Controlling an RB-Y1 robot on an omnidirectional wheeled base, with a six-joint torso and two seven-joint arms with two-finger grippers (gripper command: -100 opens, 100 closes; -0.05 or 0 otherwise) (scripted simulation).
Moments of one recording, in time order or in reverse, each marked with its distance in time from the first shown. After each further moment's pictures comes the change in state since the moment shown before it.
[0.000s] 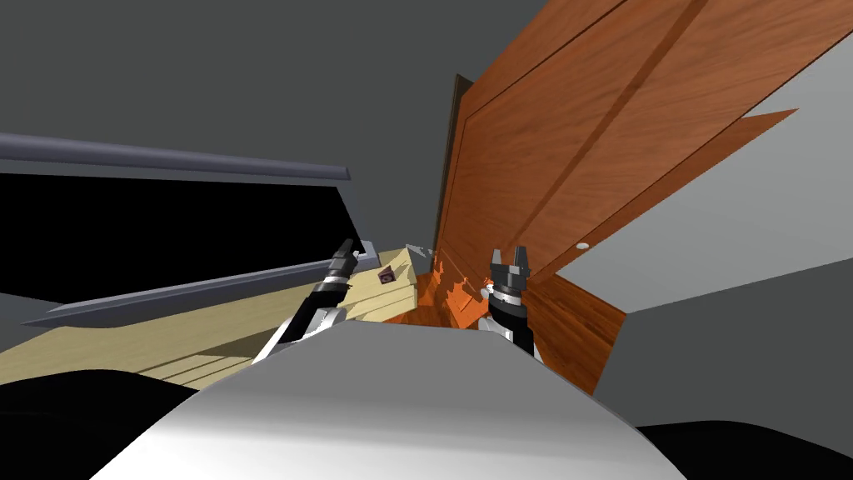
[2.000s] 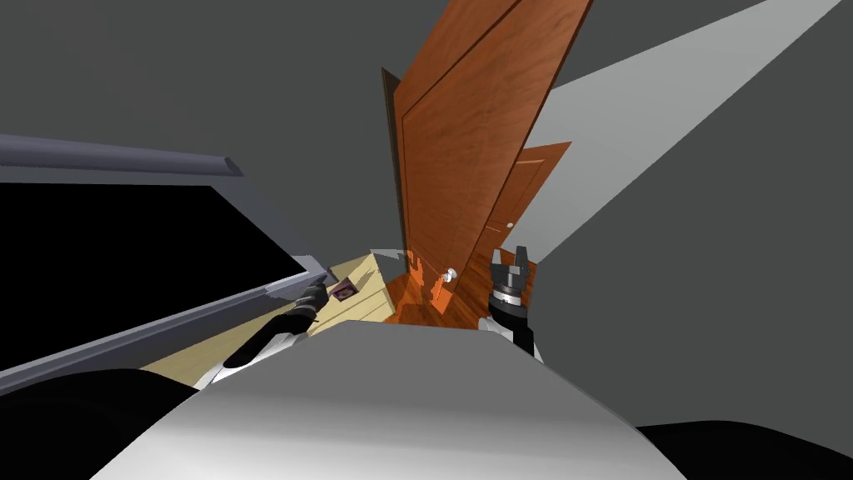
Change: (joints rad) left arm 0.161 0.023 0.241 0.125 0.133 0.476 0.150; right arm 0.000 0.000 0.000 0.000 0.000 0.000 0.000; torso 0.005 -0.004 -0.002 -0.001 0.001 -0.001
